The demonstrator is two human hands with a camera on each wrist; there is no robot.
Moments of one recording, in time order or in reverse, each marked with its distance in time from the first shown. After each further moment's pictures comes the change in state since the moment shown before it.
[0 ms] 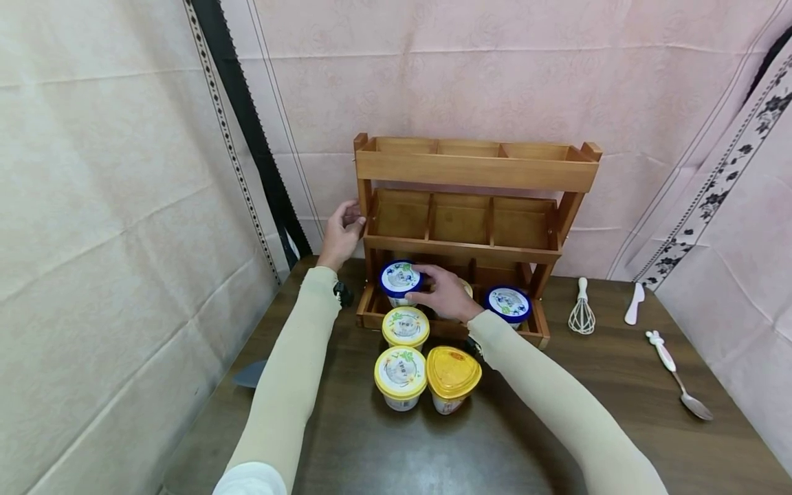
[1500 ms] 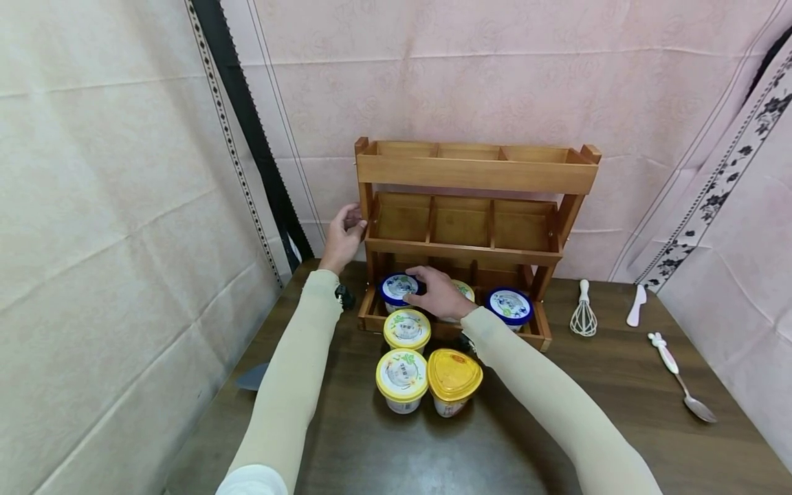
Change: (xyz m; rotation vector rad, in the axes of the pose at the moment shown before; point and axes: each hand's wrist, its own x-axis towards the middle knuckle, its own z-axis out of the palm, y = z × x) left_hand 0.001 -0.003 0.001 -0.012 0.008 0.002; right_hand 0.010 -0.014 0.004 -0.103 -0.084 0.010
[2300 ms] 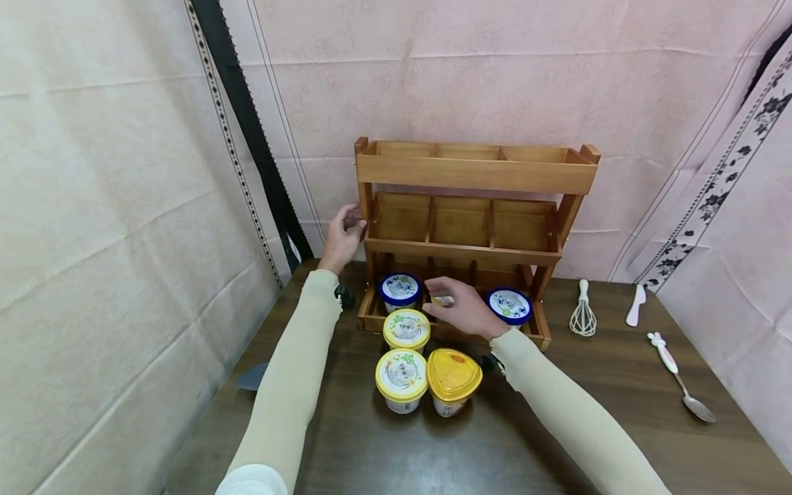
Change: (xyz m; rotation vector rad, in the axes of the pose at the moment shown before) left_hand -0.001 0.002 0.000 0.015 -0.008 0.000; right_hand -0.056 0.017 -0.017 0.151 0.037 -0.034
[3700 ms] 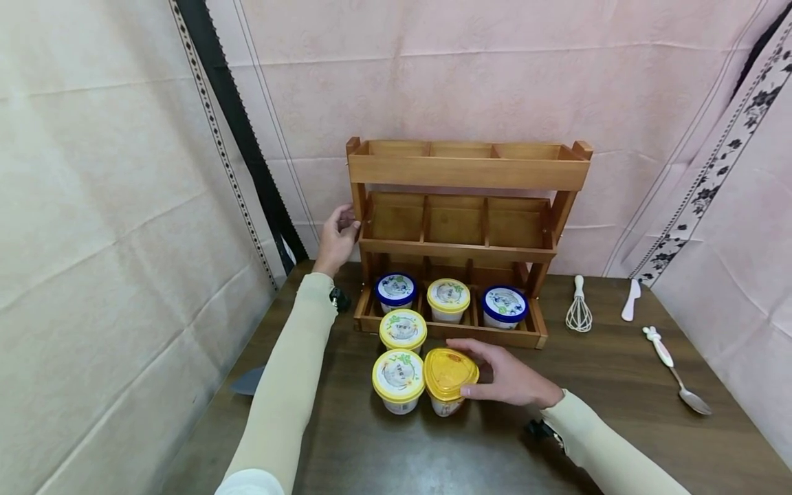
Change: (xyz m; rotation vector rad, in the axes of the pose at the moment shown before) left_hand 0.001 0.000 0.001 0.033 0.006 0.016; right_hand -0.122 0.025 -0.001 0.140 -0.234 -0.148
